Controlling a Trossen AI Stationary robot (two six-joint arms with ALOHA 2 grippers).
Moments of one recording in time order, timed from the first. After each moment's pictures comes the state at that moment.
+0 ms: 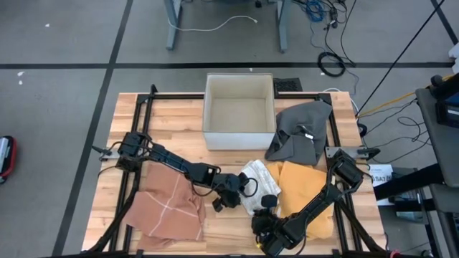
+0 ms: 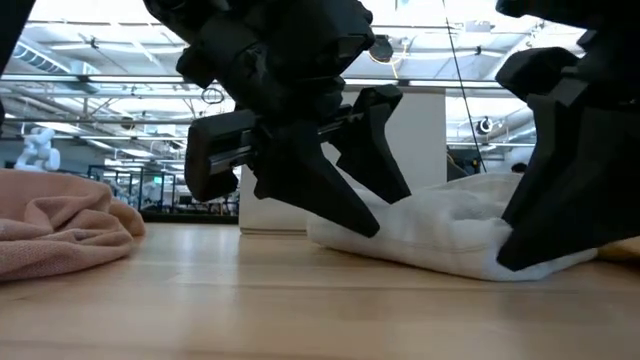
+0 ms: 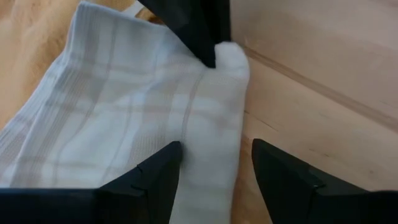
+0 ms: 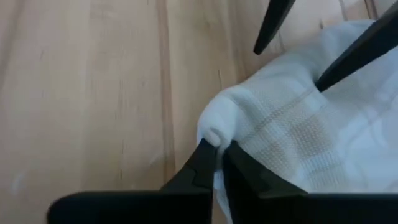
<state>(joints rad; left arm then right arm) -0.25 2.00 1.17 0.08 0.14 0.69 0.77 2.14 1.40 -0.69 0.71 0.72</state>
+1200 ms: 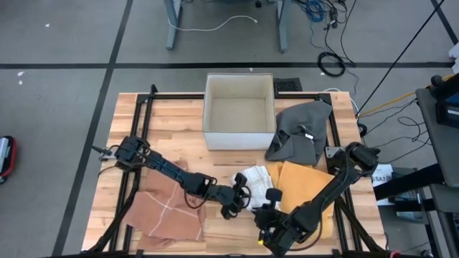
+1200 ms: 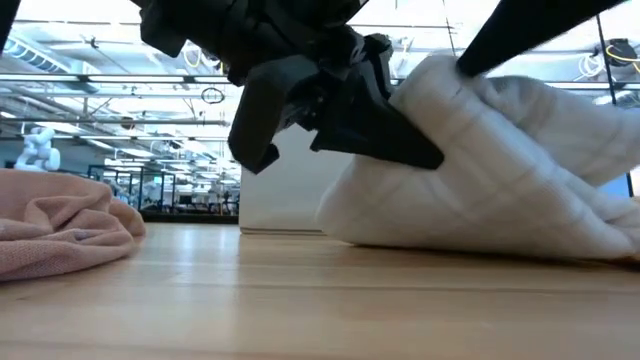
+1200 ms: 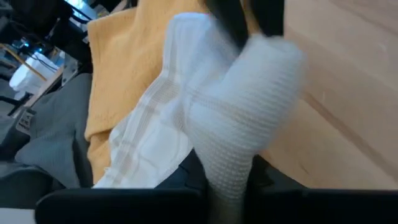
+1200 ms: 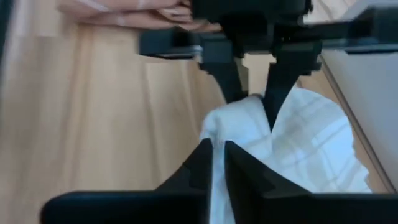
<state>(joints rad) -0.36 2.00 1.17 0.26 -0.24 0.53 0.77 1.90 1.40 -0.69 0.77 0.76</state>
